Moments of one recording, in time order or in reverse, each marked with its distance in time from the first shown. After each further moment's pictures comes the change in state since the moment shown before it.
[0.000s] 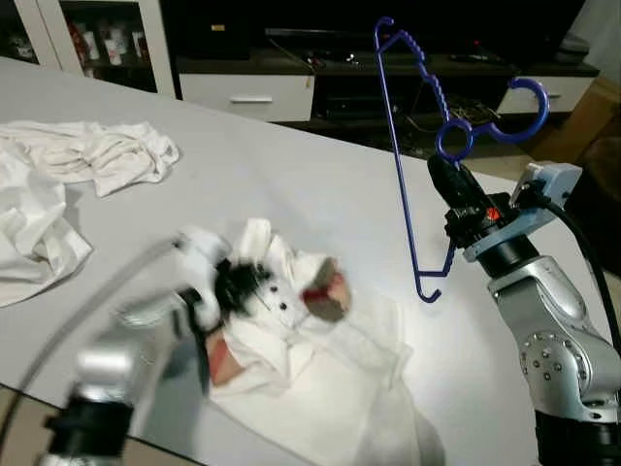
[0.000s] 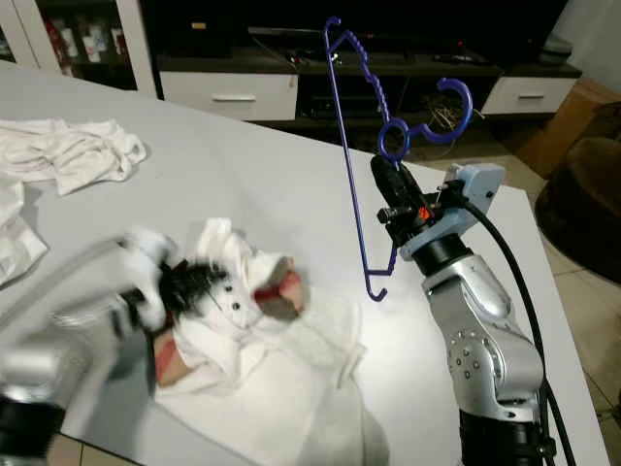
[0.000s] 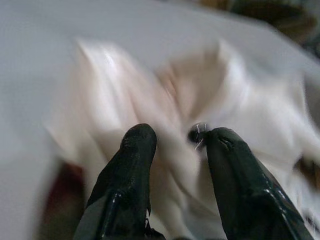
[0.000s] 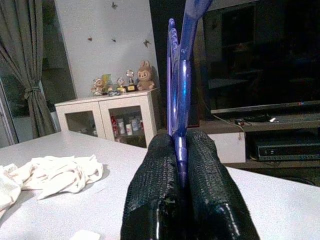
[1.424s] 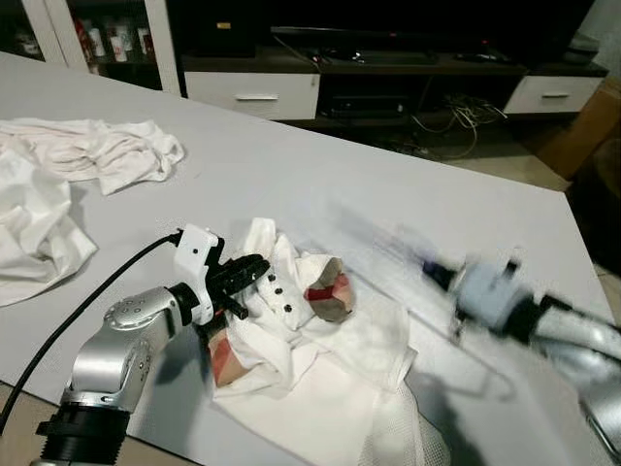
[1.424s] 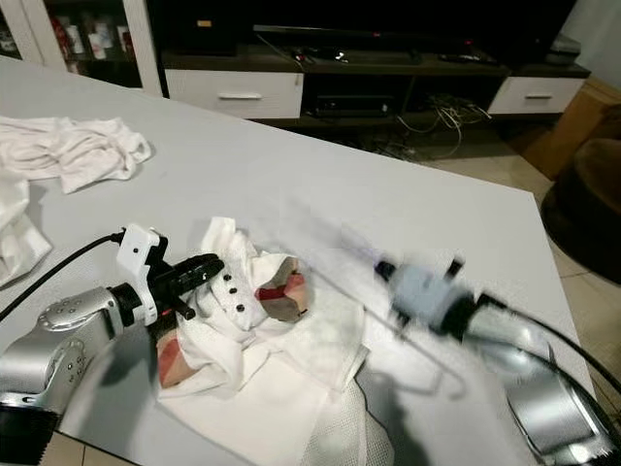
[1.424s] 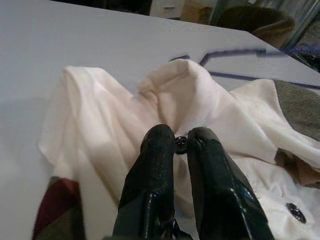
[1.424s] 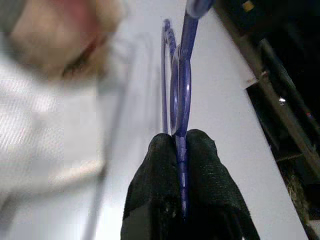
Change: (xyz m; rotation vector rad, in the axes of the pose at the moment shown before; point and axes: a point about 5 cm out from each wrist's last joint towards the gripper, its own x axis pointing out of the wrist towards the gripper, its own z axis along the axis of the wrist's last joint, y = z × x) left arm -0.002 -0.009 -0.006 0.087 -0.025 -0.086; right arm -0.068 -0.036 -0.049 -0.945 0.617 0.366
